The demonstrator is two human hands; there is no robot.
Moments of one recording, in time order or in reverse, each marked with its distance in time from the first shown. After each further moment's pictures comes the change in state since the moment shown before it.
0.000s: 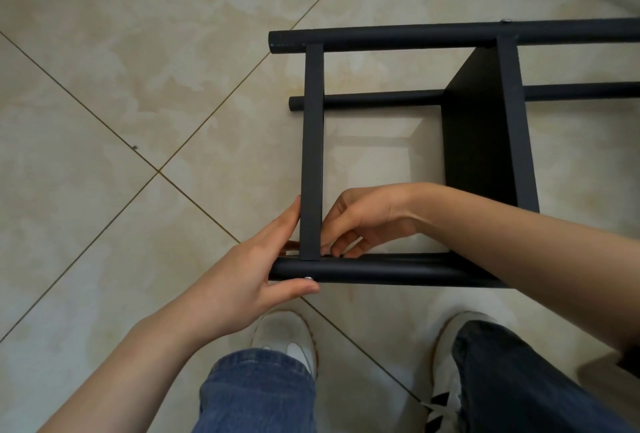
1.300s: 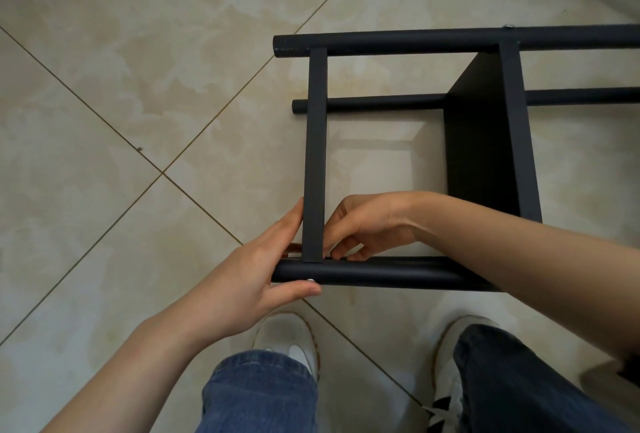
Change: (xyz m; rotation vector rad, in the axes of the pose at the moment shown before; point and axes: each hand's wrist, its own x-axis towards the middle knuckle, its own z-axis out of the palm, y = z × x) left_hand 0.000 0.000 -0.001 -0.009 -0.006 -0.004; right_hand 0.004 0.004 0.004 0.009 0.016 0.022
